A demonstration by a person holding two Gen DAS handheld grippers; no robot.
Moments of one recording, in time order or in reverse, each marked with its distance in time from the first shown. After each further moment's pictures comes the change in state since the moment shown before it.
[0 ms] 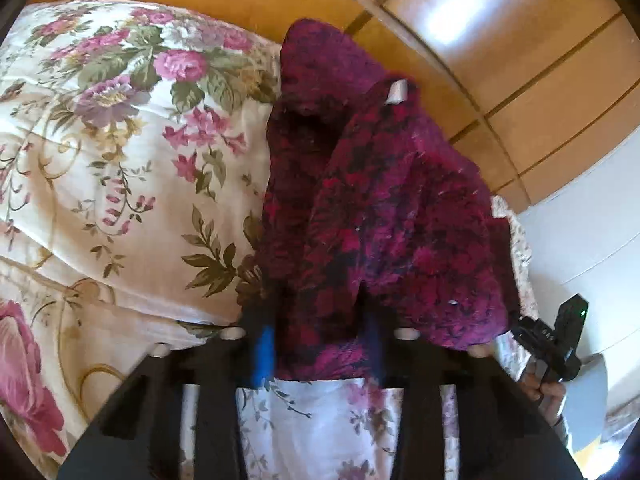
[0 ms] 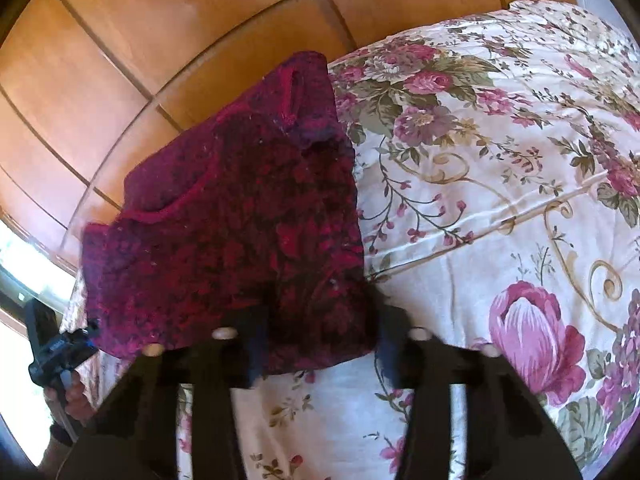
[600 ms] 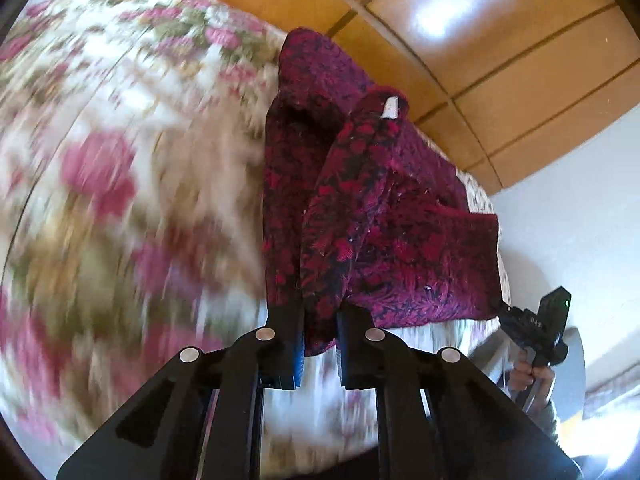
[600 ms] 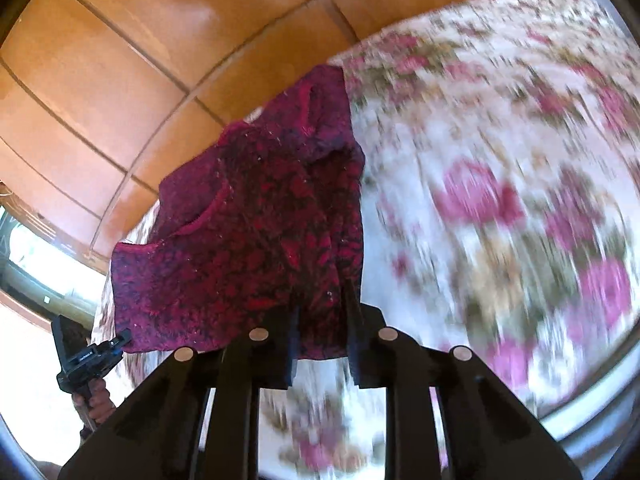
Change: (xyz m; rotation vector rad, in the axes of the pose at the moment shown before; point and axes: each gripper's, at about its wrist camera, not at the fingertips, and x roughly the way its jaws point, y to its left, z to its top) left arm -0.097 0.011 -0.106 -0.017 0.061 -0.052; right arm -0.095 0.002 -0.079 0.048 0.059 0.072
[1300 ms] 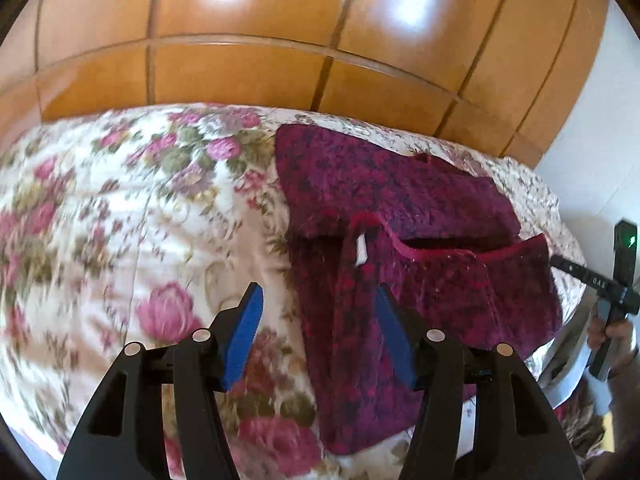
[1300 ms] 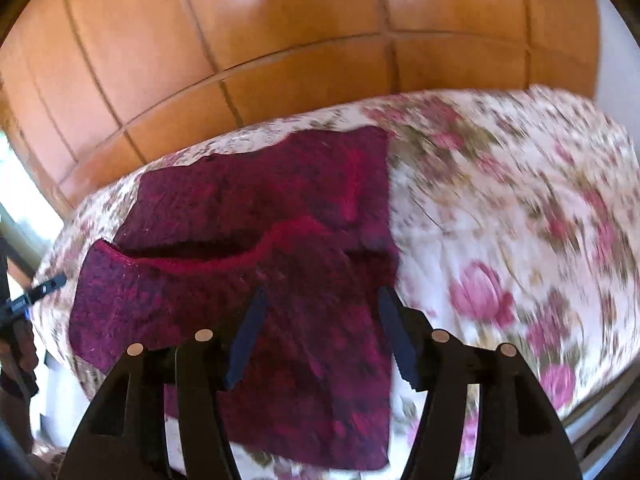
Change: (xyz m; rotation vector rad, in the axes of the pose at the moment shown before) left arm -0.014 -0.045 0.054 0.338 -0.150 0.287; right arm 0.019 0.077 0.027 -0.337 -0.096 -0.185
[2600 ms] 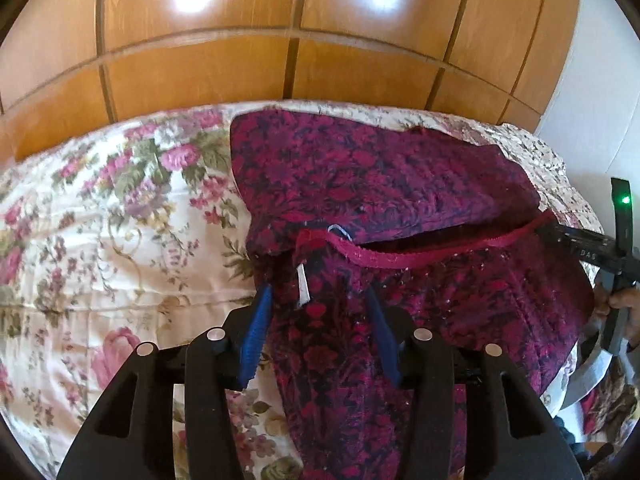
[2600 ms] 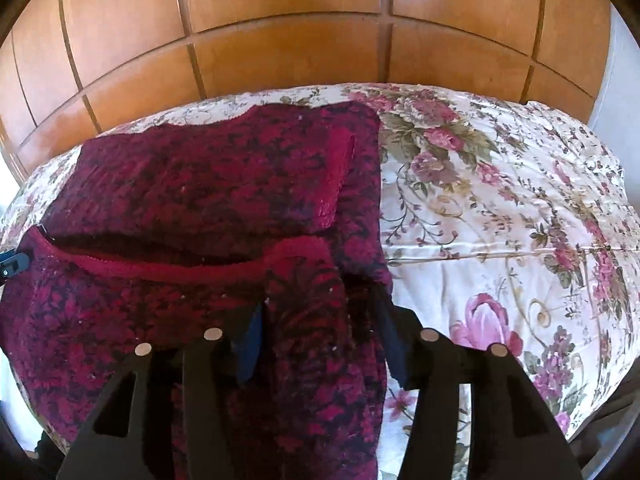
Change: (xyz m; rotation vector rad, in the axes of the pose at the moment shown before) left arm 0.057 -0.028 0.005 0.136 0.007 0.034; right arm 0.061 -0.010 0.004 -0.072 0.027 -0.168
